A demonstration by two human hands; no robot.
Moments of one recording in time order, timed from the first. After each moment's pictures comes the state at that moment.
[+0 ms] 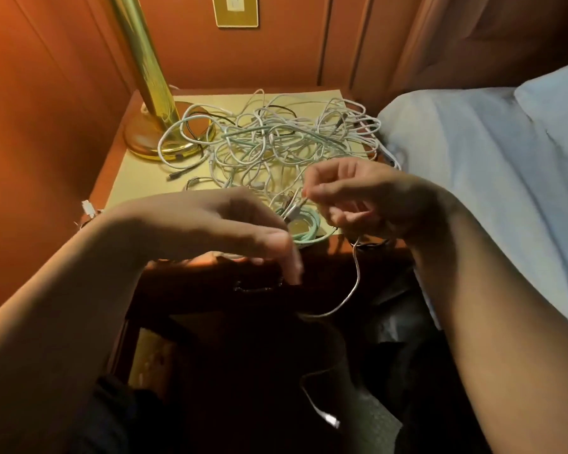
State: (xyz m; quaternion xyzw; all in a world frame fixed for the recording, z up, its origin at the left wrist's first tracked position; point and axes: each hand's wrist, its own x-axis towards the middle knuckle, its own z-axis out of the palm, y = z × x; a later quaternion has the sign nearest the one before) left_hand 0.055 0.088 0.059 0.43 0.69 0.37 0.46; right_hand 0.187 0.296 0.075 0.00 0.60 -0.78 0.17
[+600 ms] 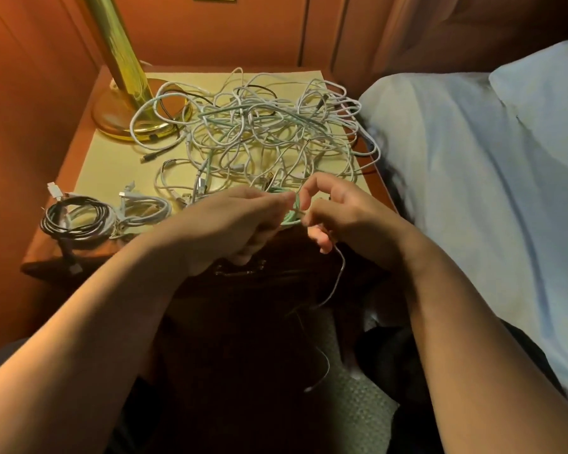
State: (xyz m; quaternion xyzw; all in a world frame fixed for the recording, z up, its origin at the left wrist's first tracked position) left_hand 0.100 0.102 0.060 0.35 0.65 0.45 0.51; right_hand 0.229 0.258 0.056 0.17 0.76 -0.62 0.02
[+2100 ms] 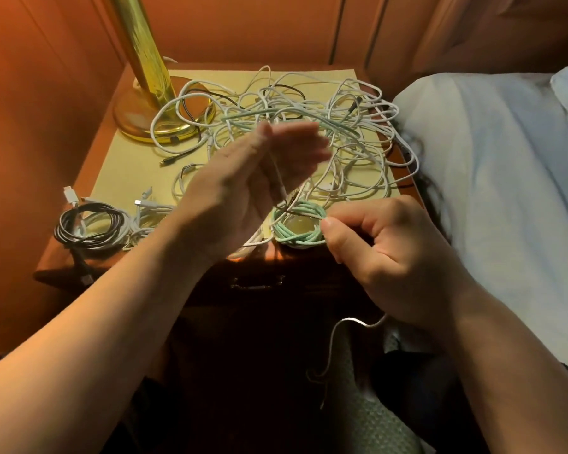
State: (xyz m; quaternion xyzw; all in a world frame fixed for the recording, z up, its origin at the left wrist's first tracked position) left_hand 0.063 0.127 0.045 0.30 0.41 0.75 0.41; right_hand 0.232 0.247 0.064 0.08 0.91 -0.38 -0.14
